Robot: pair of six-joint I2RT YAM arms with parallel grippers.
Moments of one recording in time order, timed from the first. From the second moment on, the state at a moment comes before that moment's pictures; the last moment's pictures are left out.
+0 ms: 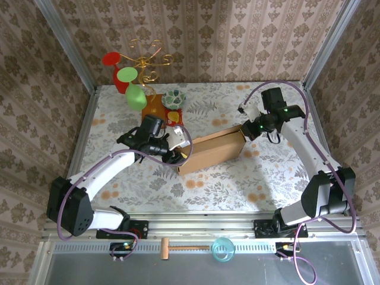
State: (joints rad) left arm -0.58 1.33 0.99 -0.55 0.62 0.55; right arm 0.15 1.46 1.32 -0.91 -0.35 -0.41
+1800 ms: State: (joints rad) left arm -0.54 1.40 1.04 -0.53 0.63 0.46; right arm 0.19 1.34 1.18 -0.78 -0.24 0.20
